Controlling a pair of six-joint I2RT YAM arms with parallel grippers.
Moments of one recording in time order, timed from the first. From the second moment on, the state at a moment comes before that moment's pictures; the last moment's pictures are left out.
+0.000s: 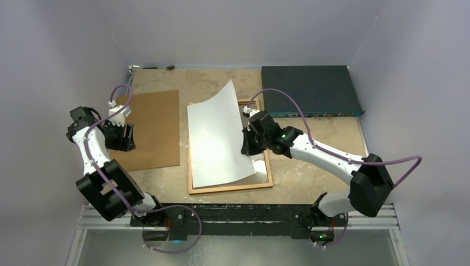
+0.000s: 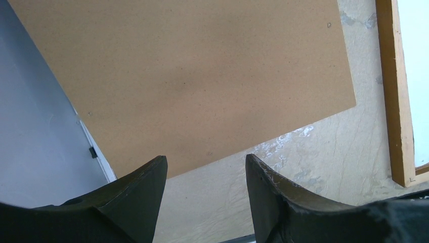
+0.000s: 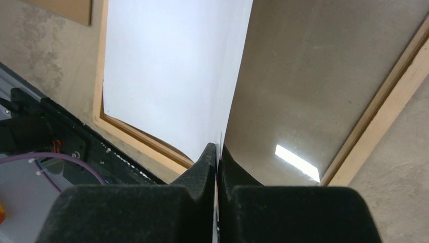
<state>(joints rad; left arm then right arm) 0.67 1.37 1.10 -0.96 0.47 0.78 0.81 1.41 1.03 -0.45 -0.09 0.53</state>
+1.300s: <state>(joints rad) 0.67 1.36 1.04 -0.91 0.44 0.78 0.79 1.43 0.95 -0.40 -0.09 0.58</state>
